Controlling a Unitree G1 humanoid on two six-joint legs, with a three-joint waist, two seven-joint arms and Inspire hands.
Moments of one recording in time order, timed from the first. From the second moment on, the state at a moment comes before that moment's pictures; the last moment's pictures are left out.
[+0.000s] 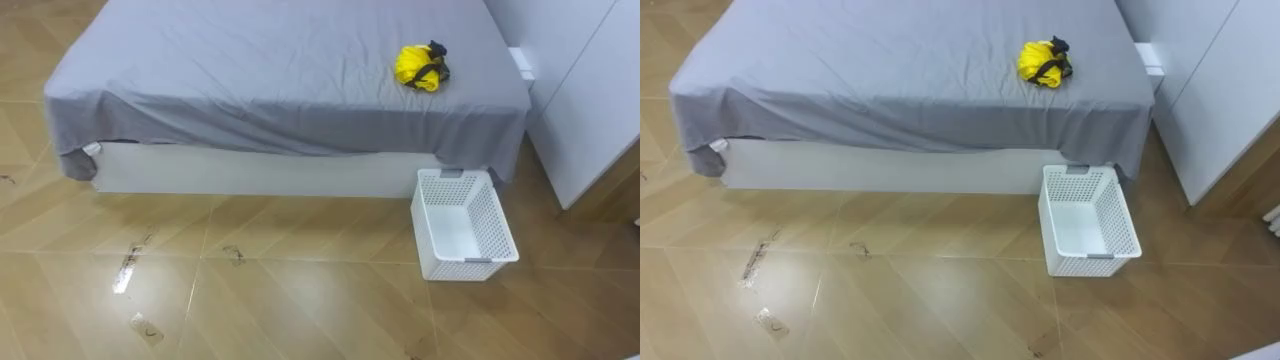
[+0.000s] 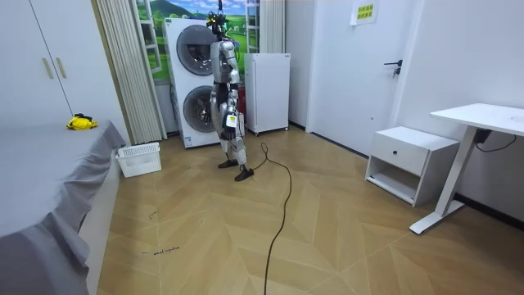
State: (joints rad) left arm 0.21 0.16 0.00 1.14 -0.12 -0.09 0.21; right arm 0.14 -0.19 0.05 1.21 0.39 -0.07 -0.01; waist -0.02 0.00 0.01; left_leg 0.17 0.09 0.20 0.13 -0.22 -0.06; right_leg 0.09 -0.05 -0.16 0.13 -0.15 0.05
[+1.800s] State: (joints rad) left arm 0.22 0.19 0.04 1.10 -0.30 -0.09 0.16; right arm 0.17 -0.21 0.06 1.16 0.35 -0.06 0.01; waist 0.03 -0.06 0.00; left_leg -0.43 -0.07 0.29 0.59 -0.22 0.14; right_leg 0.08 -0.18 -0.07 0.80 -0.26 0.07
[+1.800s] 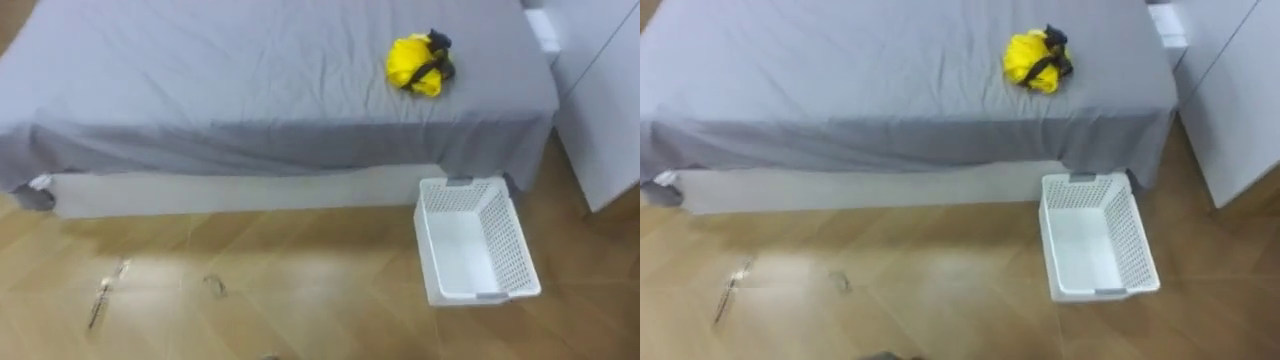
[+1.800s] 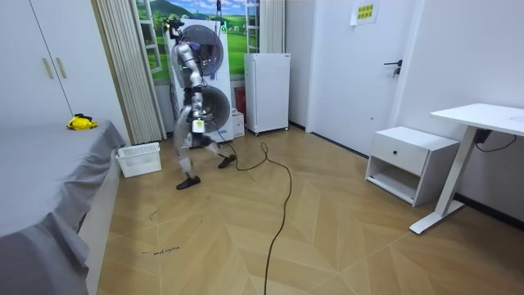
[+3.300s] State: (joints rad) left arm 0.31 0.18 -0.05 1.01 -0.29 -0.13 0.17; right arm 0.16 -0.23 0.06 0.60 0.39 0.04 -0.53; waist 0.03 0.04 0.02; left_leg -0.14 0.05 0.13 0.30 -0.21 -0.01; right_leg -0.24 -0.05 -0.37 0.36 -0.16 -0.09
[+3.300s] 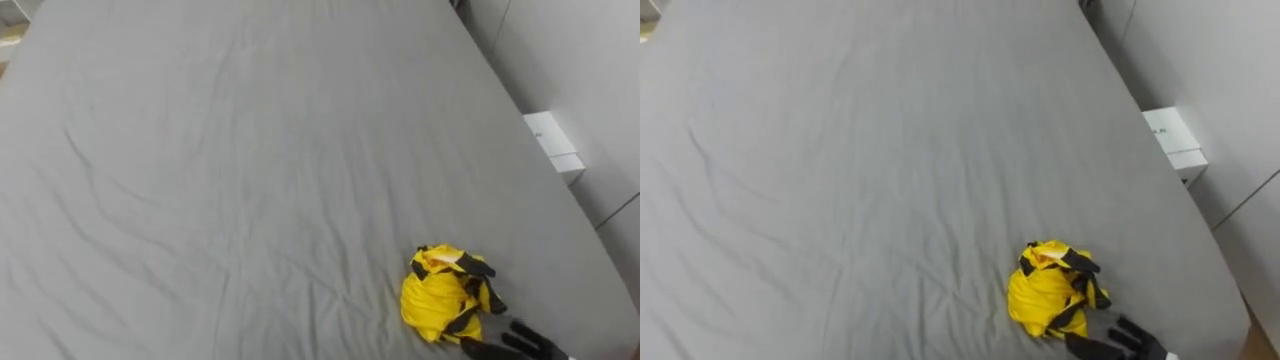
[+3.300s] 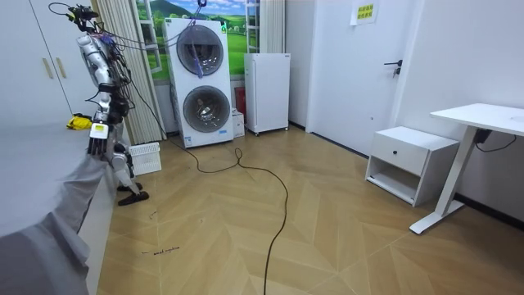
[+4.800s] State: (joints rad) left arm 0.21 0.22 -0.10 1.08 -0.32 -0.01 0.16; right arm 0.15 -0.24 0.29 0.50 0.03 -0.06 -0.13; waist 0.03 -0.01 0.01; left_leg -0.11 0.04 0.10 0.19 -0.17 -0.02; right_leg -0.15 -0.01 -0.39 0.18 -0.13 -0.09
